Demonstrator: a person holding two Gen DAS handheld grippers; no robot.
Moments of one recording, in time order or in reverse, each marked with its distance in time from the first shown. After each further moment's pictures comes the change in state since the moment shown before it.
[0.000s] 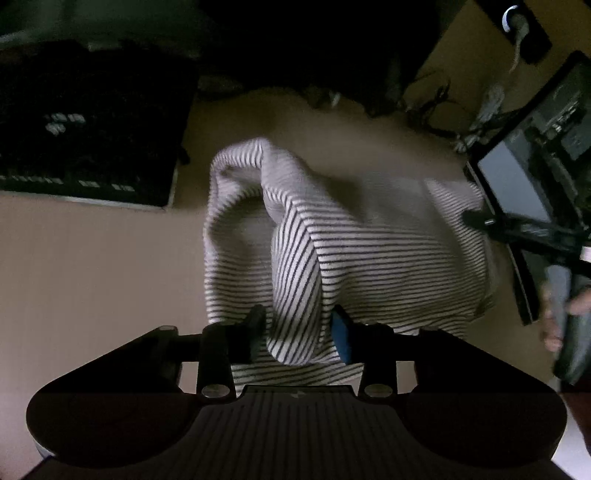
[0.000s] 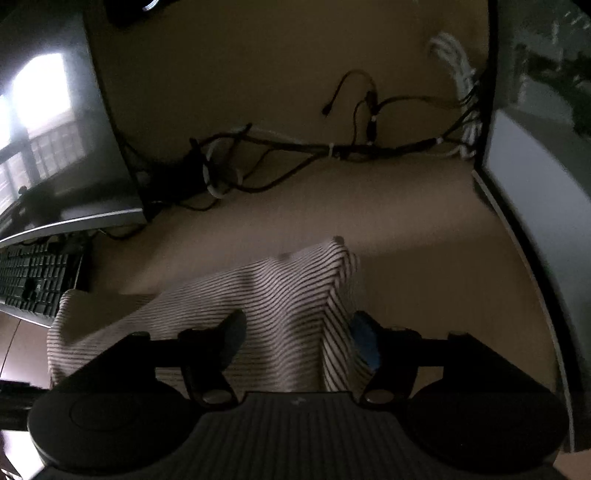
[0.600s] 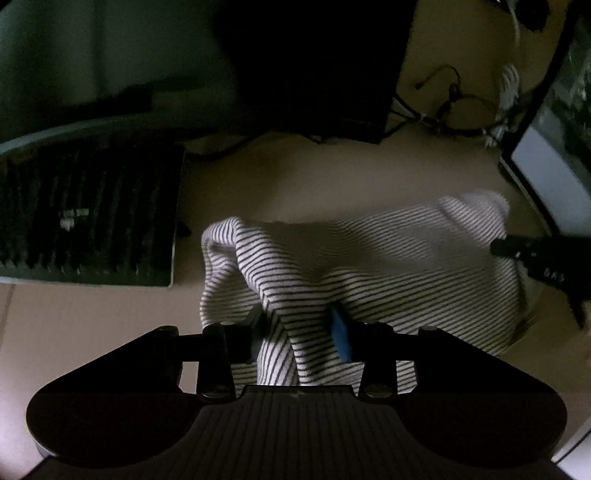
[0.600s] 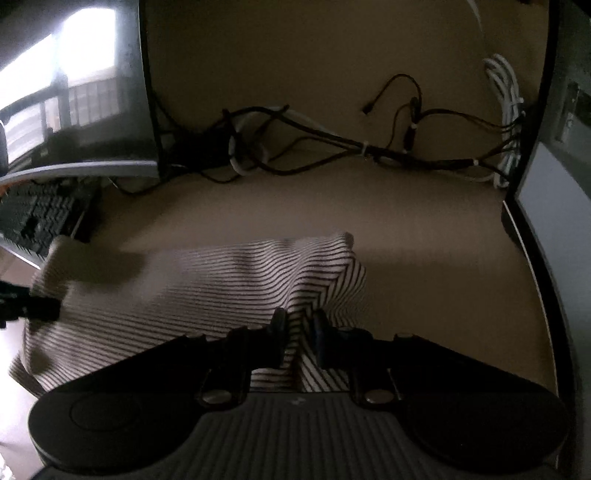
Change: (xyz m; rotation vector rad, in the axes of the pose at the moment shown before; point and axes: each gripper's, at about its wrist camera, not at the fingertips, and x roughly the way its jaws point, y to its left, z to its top) left arm 0.019 -0.060 0.020 0.152 -0.059 0.259; right arm 0.010 0.000 -0.009 -0.220 -0.019 0.024
